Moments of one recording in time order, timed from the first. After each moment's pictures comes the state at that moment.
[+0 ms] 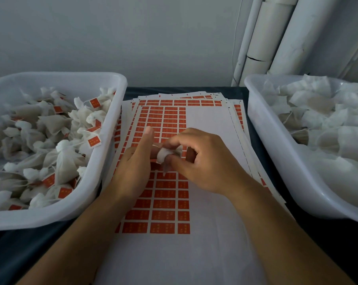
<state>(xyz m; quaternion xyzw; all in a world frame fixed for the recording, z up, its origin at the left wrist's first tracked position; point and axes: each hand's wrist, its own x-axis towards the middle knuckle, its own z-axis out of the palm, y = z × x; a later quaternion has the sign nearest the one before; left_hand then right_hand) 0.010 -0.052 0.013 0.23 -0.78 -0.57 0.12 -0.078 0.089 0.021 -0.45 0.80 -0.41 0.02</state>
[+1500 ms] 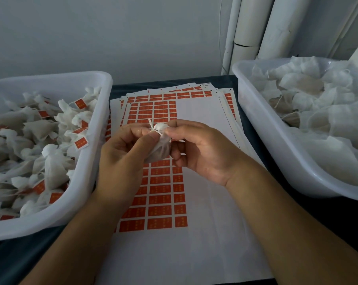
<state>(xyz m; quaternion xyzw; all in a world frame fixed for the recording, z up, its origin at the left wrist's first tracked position) 0.016 -0.047 0.017 0.09 -0.71 -0.65 0.26 -0.077 0.094 0.034 -0.26 0.55 -0.70 0.38</state>
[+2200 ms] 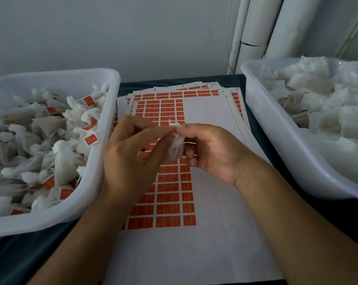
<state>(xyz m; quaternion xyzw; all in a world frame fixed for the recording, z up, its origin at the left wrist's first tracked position) 0.014 -0.062 0.007 -0.01 -0.86 -0.24 0.44 -0.082 0.092 0.025 -0.21 0.59 -0.68 0.38</state>
